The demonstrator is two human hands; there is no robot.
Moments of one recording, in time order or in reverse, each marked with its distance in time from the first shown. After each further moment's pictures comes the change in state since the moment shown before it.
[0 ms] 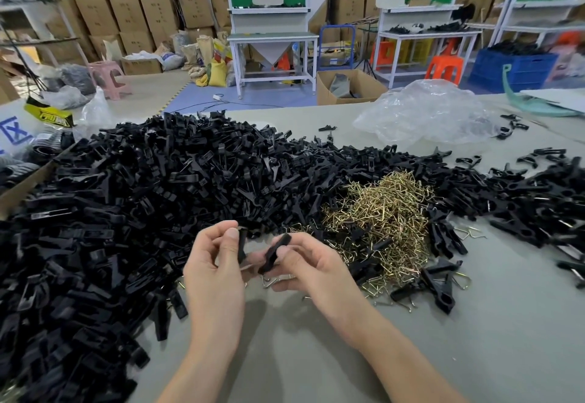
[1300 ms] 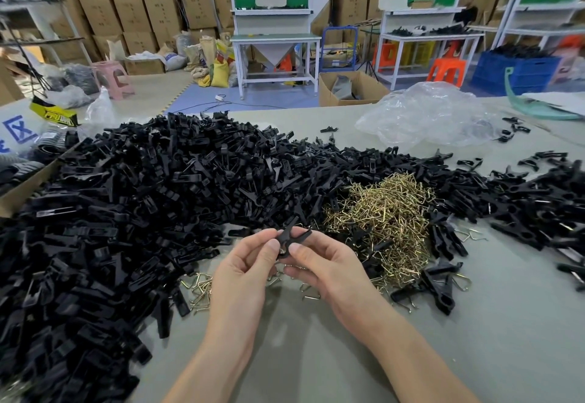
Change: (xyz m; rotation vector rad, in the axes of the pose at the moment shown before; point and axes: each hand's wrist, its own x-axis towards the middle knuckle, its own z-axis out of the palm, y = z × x) left_hand -0.012 -0.006 0.011 -0.155 -0.240 -0.200; right_hand 0.003 -0.002 -0.011 0.230 0.100 0.072
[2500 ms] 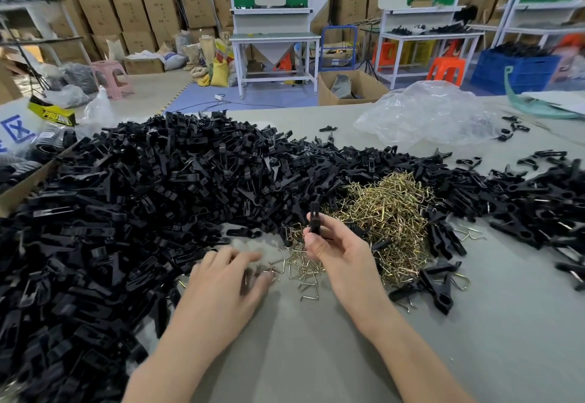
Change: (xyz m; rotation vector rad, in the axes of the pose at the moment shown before) left_hand 0.012 0.006 -0.046 1.435 -0.194 0.386; right_hand -0.001 -0.004 -0.013 -0.333 0.174 -0.220
